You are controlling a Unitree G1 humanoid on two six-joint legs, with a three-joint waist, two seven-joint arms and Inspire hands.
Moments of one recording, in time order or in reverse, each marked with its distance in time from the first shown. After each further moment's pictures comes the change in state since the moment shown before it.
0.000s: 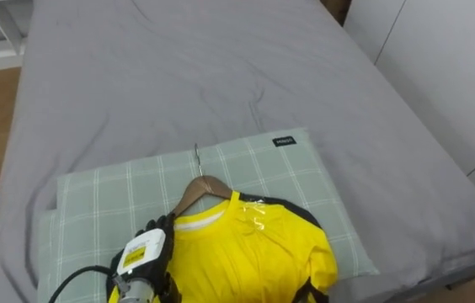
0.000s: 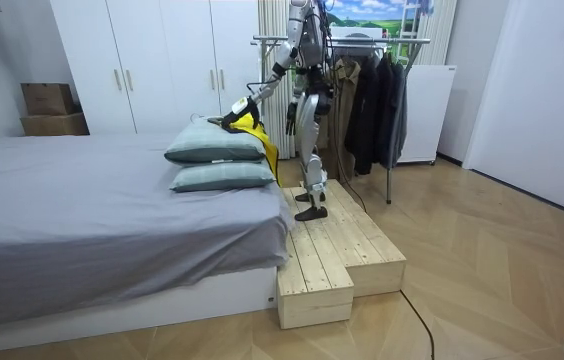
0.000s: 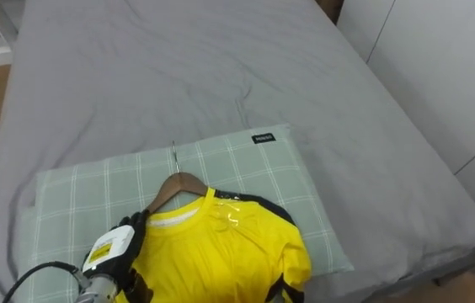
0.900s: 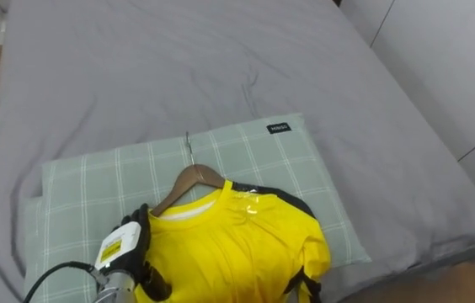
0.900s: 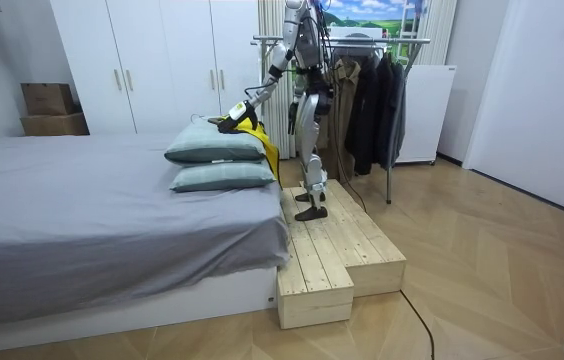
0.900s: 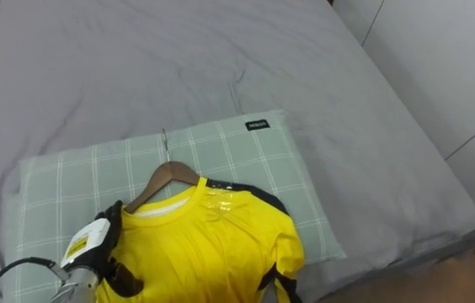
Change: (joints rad) left arm -0.056 0.054 0.067 0.104 -0.122 -0.045 0.019; right arm 0.010 0.005 -0.001 -0.003 0.046 -0.010 -0.009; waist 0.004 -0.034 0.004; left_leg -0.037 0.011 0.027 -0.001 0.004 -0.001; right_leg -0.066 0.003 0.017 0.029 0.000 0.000
